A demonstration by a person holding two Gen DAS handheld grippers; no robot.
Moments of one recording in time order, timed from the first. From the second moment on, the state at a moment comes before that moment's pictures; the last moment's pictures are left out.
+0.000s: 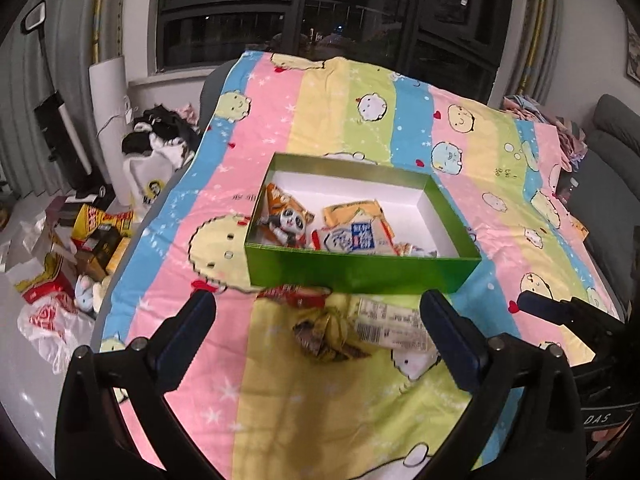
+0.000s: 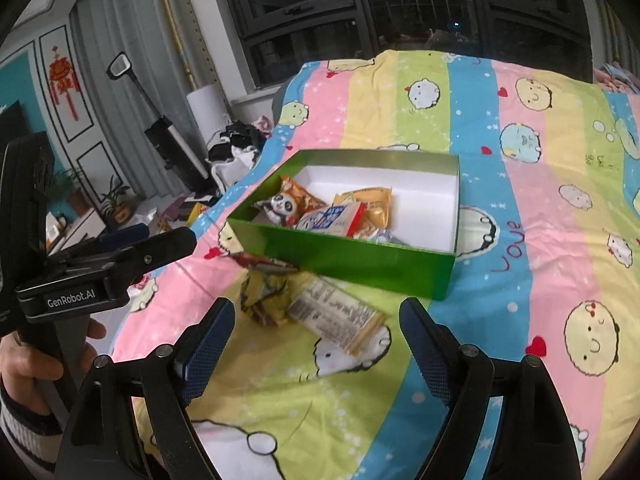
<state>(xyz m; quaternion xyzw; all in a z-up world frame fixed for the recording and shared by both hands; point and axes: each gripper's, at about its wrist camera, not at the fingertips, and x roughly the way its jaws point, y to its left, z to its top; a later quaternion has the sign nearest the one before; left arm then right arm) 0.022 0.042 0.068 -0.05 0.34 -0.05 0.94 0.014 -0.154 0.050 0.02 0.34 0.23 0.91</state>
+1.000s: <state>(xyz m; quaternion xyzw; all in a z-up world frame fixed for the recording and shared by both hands) 0.020 0.046 0.036 -0.07 0.38 -0.05 0.92 0.018 -0.137 0.022 0.01 0.38 0.25 0.89</state>
